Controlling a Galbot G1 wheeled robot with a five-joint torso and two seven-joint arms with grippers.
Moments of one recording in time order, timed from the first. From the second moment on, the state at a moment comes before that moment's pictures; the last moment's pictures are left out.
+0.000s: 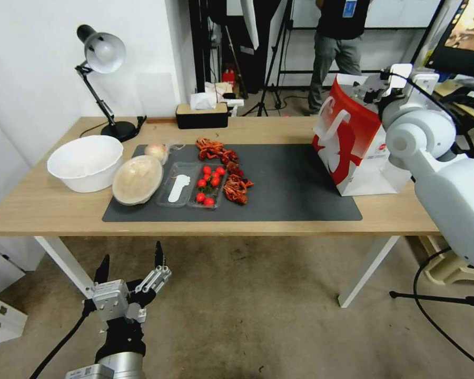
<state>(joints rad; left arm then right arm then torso) 2.06 -1.61 -0.37 -2.47 0.00 -0.14 -0.24 -0.34 0.81 0.09 1.71 0.97 -0.50 0.60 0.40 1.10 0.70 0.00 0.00</state>
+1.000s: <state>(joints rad) 2.06 -1.61 -0.37 -2.47 -0.01 -0.16 -0.23 -1.16 0.84 0.26 2.17 0.66 -0.01 0.42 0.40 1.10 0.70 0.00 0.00</state>
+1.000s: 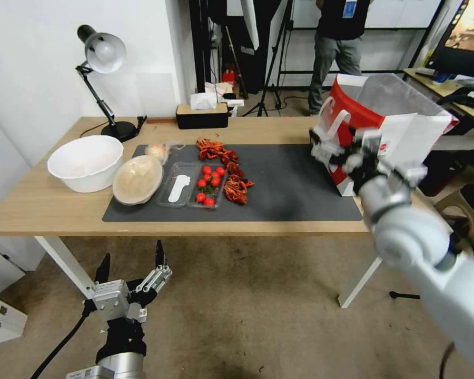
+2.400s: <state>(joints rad) 1.66 -1.03 -0.66 -2.26 -0.87 0.03 -0.35 -1.41 0.92 0.19 2.12 0.47 0.16 0.33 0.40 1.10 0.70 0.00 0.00</state>
